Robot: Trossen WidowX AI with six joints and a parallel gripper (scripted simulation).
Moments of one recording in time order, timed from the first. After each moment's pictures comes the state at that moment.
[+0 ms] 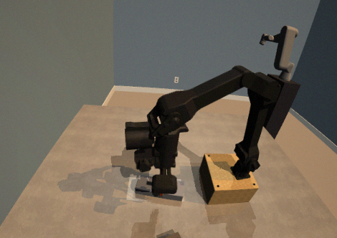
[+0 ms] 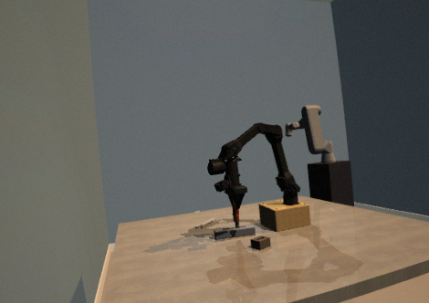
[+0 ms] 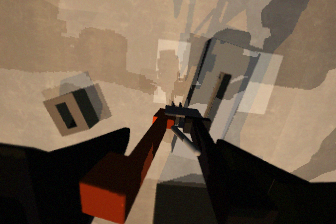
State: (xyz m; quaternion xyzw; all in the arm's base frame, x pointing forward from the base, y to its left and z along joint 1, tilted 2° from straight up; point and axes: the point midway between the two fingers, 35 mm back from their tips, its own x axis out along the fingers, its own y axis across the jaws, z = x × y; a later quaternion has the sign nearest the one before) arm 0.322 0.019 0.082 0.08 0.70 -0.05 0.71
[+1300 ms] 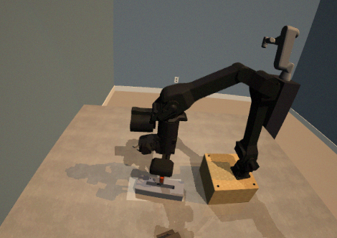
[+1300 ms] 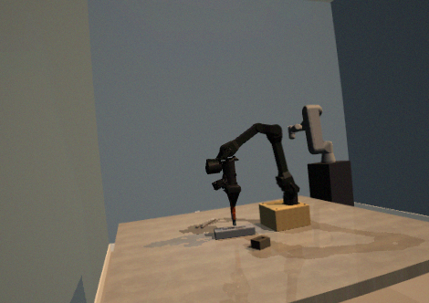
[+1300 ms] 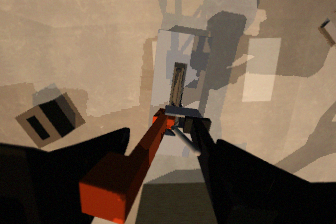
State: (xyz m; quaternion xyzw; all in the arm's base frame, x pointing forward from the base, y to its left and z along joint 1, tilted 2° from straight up) arm 0.309 -0.036 0.079 0.13 0.69 -0.10 0.70
